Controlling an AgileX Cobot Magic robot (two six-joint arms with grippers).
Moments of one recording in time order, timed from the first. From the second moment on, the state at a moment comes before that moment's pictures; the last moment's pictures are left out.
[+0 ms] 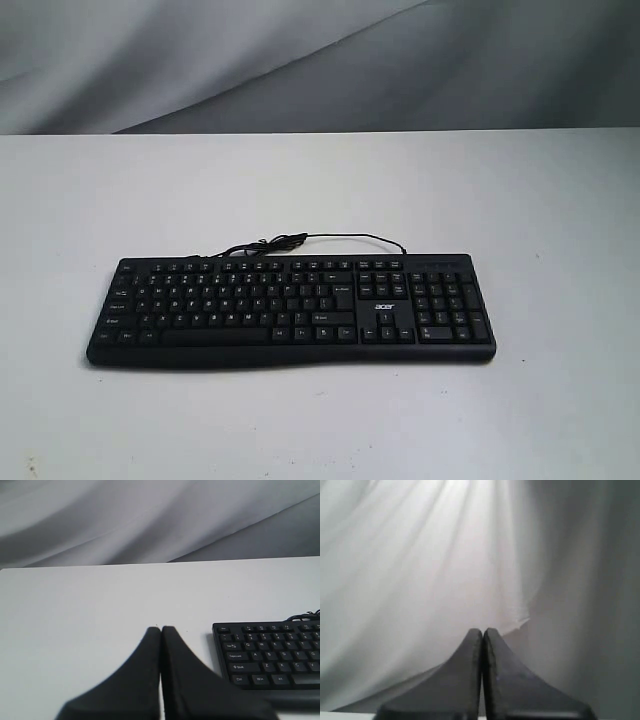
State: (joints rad) left arm 0.15 0.00 0.00 0.07 0.29 -0.12; right arm 0.10 0.08 -0.27 0.99 0.00 -0.96
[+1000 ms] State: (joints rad) left arm 0.15 0.00 0.00 0.07 0.29 -0.12; right arm 0.10 0.00 -0.23 0.00 0.38 -0.03
